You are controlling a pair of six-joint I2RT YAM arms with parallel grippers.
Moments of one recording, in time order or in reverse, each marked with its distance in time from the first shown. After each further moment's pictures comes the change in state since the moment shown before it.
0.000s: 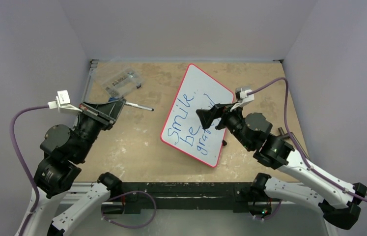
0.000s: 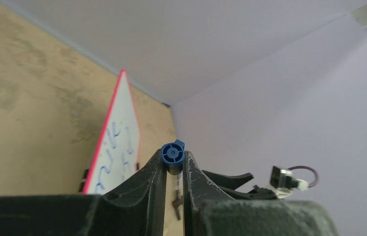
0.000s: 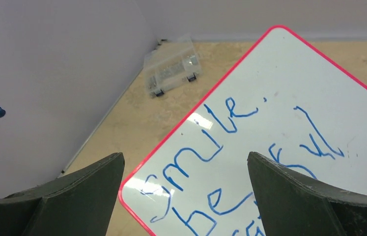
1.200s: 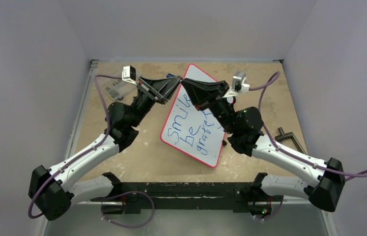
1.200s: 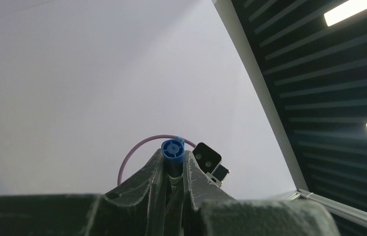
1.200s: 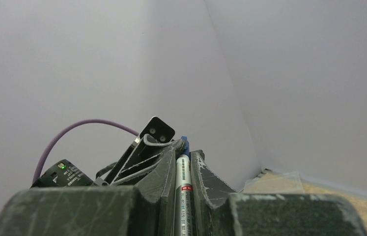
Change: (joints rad) left arm -0.156 0.536 -0.283 1.215 0.260 -0.463; right arm -0.004 0.310 0.013 0.915 -0.264 -0.047
